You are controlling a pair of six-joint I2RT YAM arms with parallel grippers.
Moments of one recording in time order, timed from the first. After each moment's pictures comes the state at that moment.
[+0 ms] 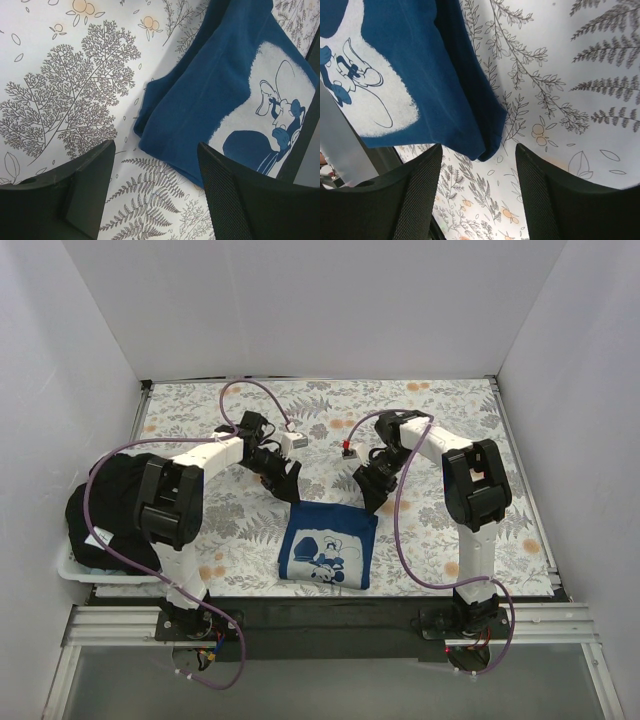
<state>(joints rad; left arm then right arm) -0.31 1.90 1.31 -0.71 0.79 0.47 0.41 2.07 1.54 -1.14 -0.67 -0.66</state>
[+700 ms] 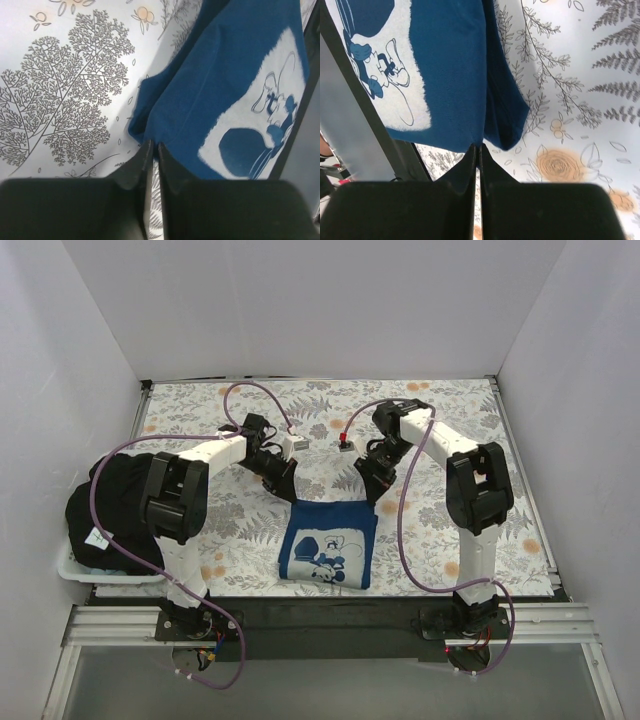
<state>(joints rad) -0.31 1.96 1.34 -0.77 0.83 0.48 0.42 2.05 1.63 -1.27 -0.69 -0.68</state>
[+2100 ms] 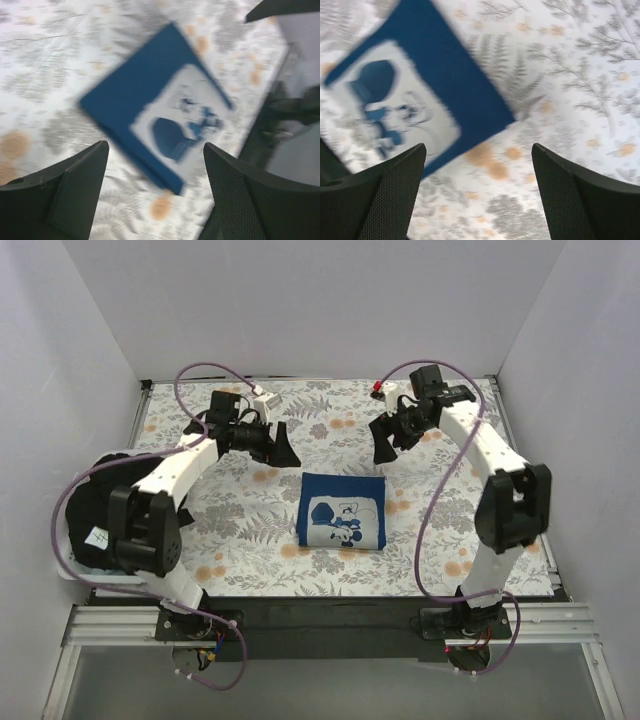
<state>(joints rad) -0.23 1.77 1.33 -0.49 0.78 0.08 0.29 1.94 1.72 -0.98 -0.47 -0.44</state>
